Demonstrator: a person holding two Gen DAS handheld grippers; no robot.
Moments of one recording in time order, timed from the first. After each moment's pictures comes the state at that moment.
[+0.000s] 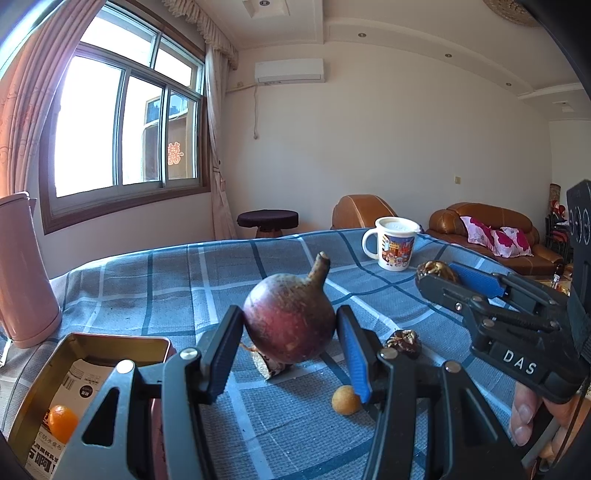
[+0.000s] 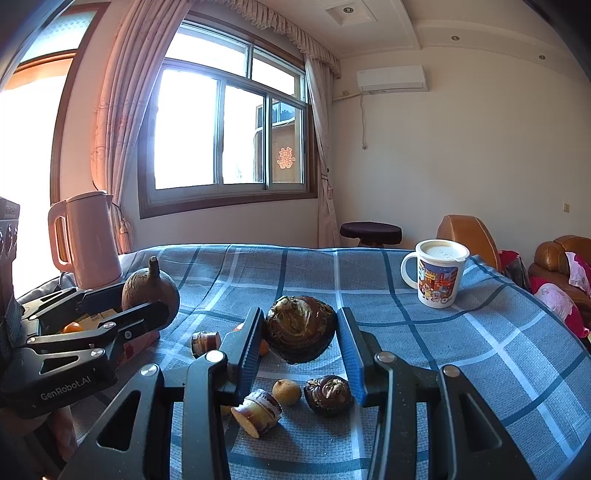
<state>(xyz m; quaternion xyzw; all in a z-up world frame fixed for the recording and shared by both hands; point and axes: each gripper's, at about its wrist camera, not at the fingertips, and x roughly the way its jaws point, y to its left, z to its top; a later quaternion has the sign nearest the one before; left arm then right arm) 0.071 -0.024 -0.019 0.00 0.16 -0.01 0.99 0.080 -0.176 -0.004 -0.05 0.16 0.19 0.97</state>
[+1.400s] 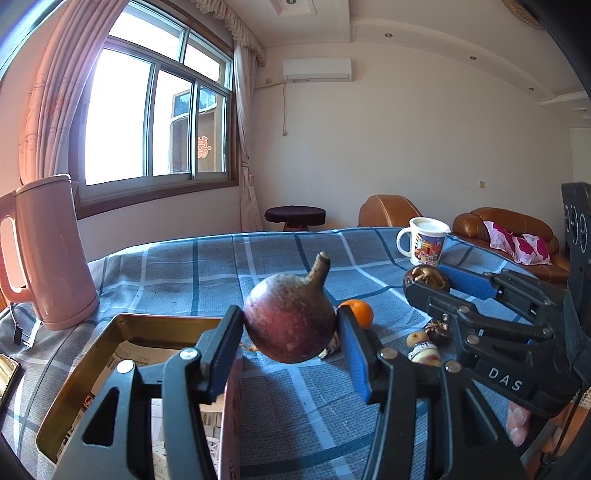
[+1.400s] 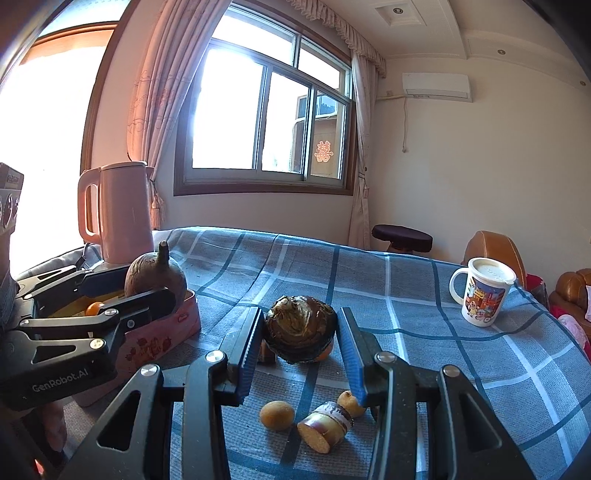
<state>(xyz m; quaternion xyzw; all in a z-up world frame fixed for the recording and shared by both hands) 0.044 0.018 -0.019 -0.01 0.17 0.04 0.98 0.076 -0.114 -0.008 -0.11 0.17 0.25 0.95</state>
